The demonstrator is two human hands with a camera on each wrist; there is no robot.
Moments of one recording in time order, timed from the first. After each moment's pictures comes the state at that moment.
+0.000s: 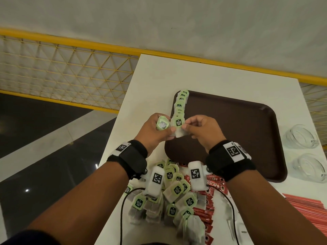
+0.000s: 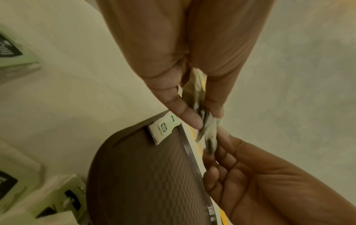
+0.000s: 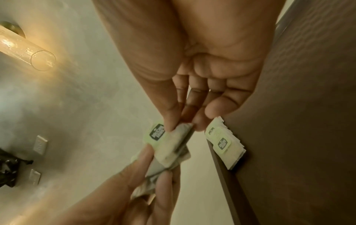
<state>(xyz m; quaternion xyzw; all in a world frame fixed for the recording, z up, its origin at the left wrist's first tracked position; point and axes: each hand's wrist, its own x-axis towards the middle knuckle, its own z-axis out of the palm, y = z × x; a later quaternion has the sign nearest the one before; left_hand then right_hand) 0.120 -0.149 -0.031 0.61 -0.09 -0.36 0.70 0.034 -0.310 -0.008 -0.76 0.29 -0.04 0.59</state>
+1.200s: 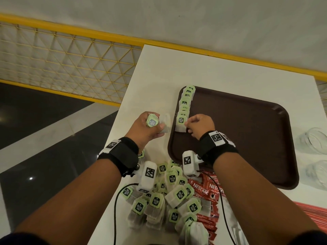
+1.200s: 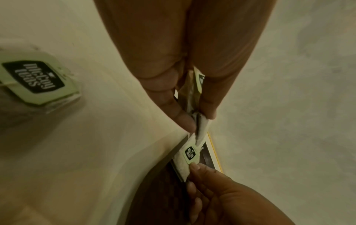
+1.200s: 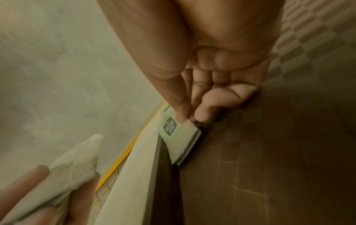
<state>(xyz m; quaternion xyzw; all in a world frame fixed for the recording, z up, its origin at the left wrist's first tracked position) 0.154 -0.132 -0.064 0.62 -0.01 -0.36 0.69 0.084 -0.324 -0.069 -0.76 0.42 0.03 0.49</state>
